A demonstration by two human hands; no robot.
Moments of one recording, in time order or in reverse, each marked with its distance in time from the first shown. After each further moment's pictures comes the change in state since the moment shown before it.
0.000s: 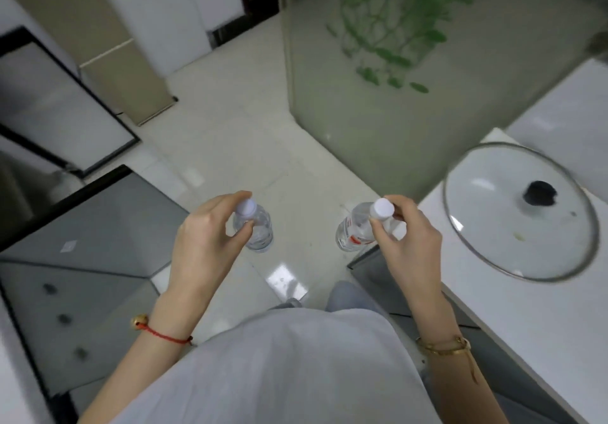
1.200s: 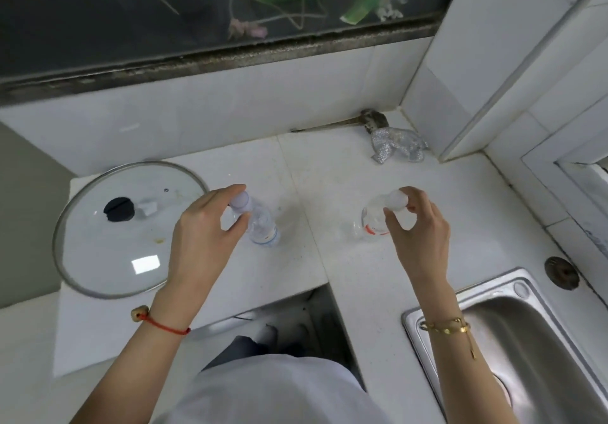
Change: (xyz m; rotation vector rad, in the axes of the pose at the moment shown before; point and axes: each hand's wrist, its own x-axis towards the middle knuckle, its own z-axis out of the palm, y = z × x) left_hand -0.129 0.483 0.310 -0.313 -0.556 0.955; right_hand -0.289 0.290 -0.407 -0.409 0.939 0.749
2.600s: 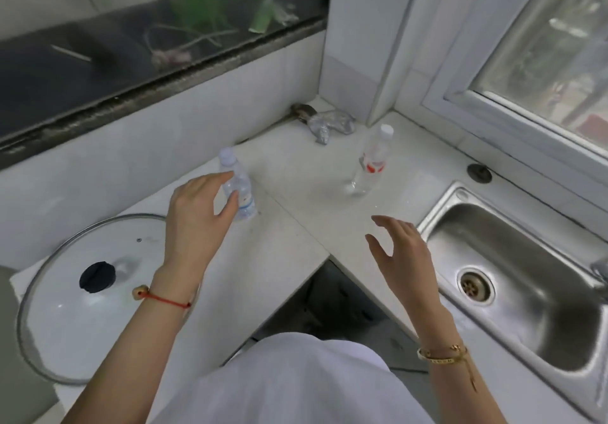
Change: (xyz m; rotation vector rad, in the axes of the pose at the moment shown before) left_hand 0.051 -0.050 -0.021 -0.130 -0.095 0.431; right_hand -0.153 -0.087 -0.002 -0.239 0.043 0.287
